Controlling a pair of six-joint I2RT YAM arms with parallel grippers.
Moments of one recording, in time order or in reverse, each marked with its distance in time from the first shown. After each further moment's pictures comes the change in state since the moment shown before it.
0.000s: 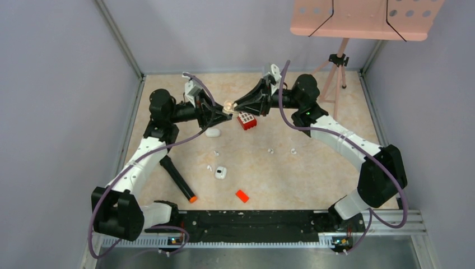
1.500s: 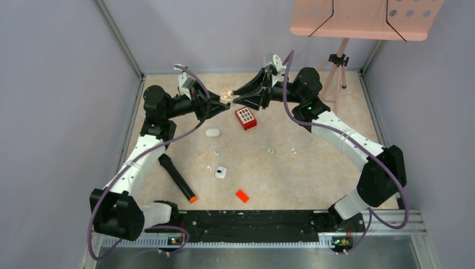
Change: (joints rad) left arm 0.014 0.001 0.065 0.059 -0.060 -0.070; right arm 0.000 0.005 0.088 -0.034 0.041 0.047
